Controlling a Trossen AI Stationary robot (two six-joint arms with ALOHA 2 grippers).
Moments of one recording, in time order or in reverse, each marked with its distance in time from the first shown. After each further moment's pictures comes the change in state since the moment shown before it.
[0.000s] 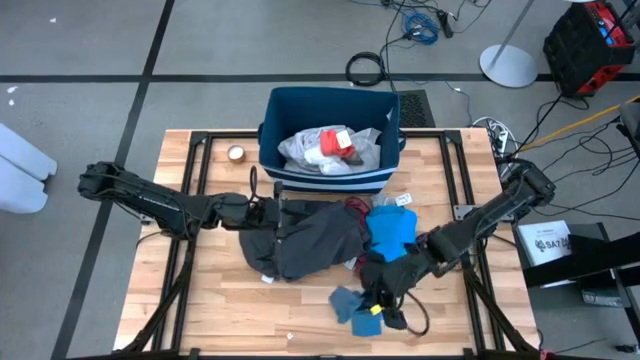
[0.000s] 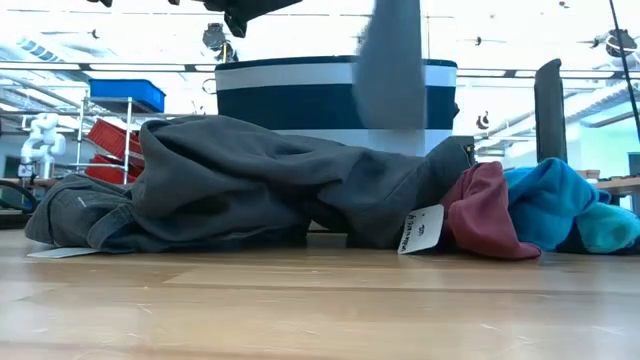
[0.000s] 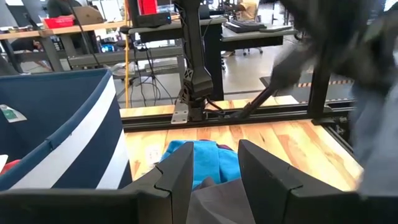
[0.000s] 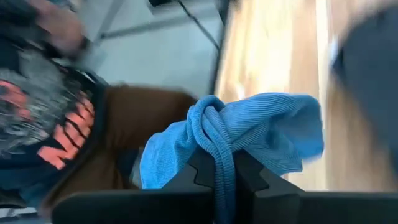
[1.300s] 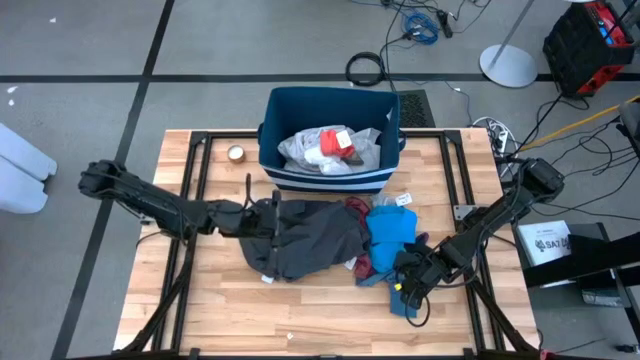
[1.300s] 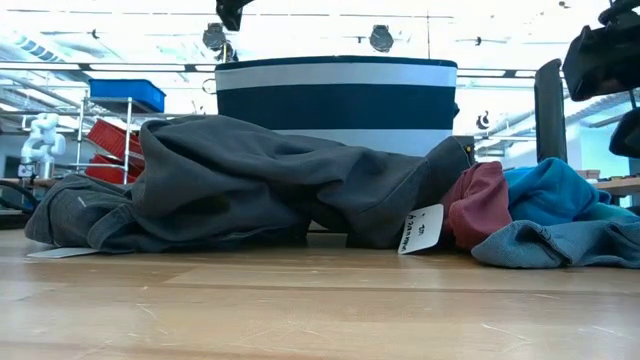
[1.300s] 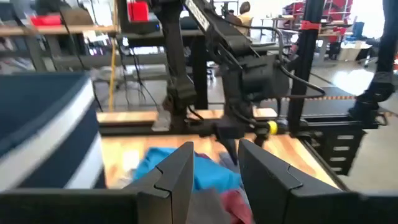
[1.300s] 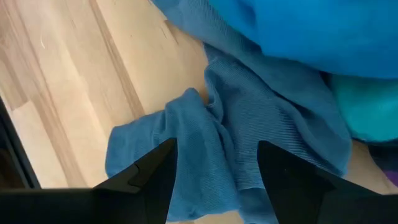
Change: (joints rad) left arm -0.069 0.000 -0.017 0.059 -0.028 -0.059; right arm 0.124 -0.122 -0.600 -0.097 0.104 0.601
